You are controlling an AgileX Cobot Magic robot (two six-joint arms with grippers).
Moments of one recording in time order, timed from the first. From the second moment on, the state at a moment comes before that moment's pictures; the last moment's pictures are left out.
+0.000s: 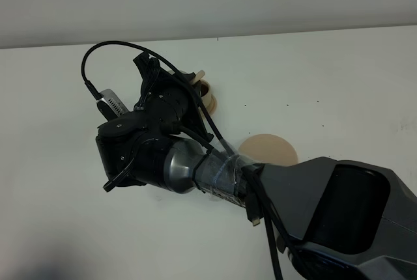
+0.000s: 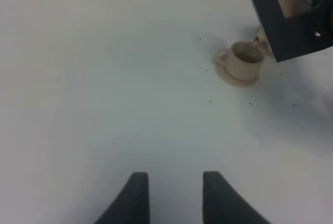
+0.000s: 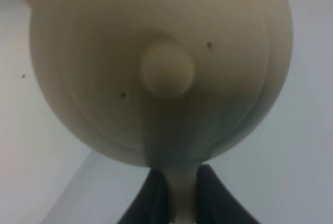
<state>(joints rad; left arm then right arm) 0.06 -0.01 -0.50 -0.07 1.04 -0.07 1.15 2.50 -2.11 -1.20 1.21 -0.57</state>
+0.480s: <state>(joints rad) 0.06 -0.01 -0.50 -0.07 1.04 -0.07 1.15 2.50 -2.11 -1.21 1.21 -0.57</state>
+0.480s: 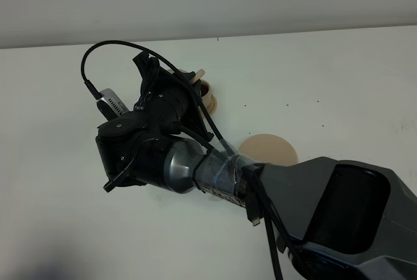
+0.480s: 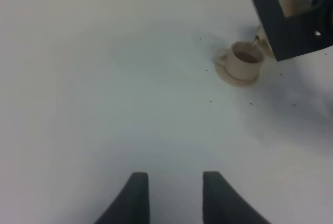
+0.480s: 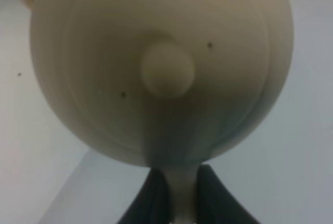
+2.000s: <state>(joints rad) 0.06 -0.01 -0.50 -0.07 1.04 -0.07 1.15 2.50 -2.11 -1.21 1.21 -0.57</state>
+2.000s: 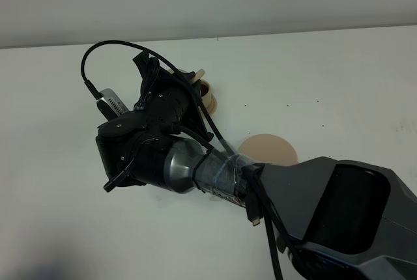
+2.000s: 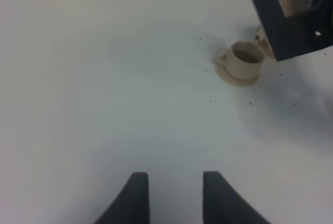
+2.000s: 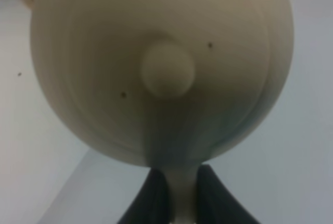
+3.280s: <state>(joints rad) 0.06 -0.01 -0.50 -0.07 1.04 -0.07 1.15 2.50 -2.11 -1.21 1.21 -0.56</state>
